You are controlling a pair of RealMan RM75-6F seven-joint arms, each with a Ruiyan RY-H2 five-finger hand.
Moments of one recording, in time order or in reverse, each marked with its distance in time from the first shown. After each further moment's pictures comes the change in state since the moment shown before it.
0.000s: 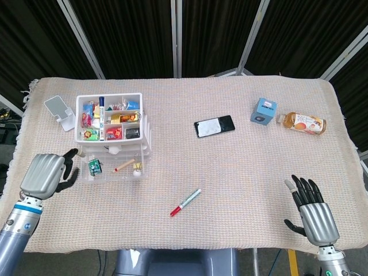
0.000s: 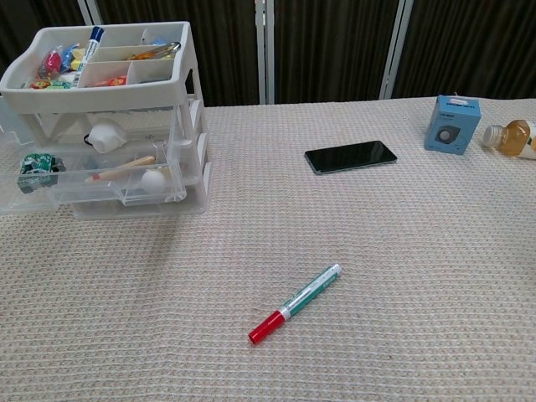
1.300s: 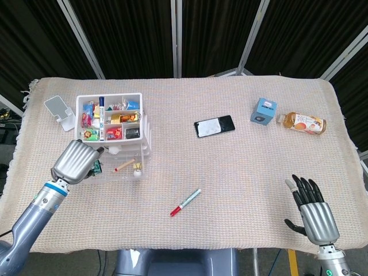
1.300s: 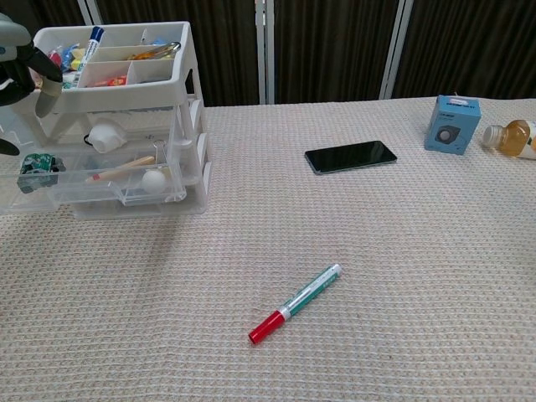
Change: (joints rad) left arm -0.218 -0.096 0.020 0.200 -0.017 -0.199 0.355; right arm 0.005 -0.001 0.001 0.008 0.011 -0.013 0.014
